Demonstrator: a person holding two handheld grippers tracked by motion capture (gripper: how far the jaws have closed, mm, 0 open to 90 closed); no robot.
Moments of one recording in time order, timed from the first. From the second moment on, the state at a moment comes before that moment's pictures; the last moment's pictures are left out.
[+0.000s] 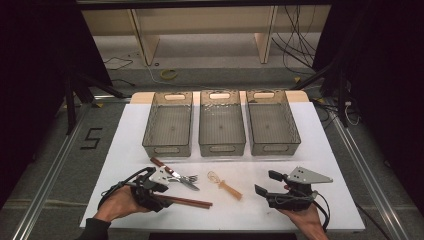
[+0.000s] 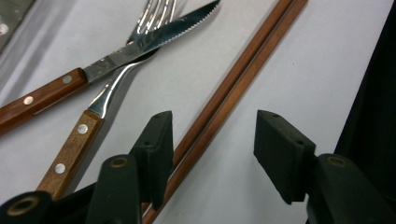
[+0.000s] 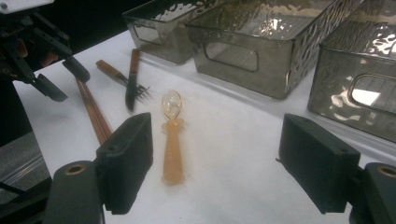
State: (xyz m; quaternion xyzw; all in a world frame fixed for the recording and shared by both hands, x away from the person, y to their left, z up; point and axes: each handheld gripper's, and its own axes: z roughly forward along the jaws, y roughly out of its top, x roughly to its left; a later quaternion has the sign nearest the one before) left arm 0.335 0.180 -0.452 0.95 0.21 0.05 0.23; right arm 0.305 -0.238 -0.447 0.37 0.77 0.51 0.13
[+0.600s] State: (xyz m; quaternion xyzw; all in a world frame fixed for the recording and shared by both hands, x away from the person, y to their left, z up) left arm 0.335 0.178 -0.467 0.96 0.17 0.04 0.21; right arm 0.306 -0.235 -0.449 0.36 0.77 0.51 0.13
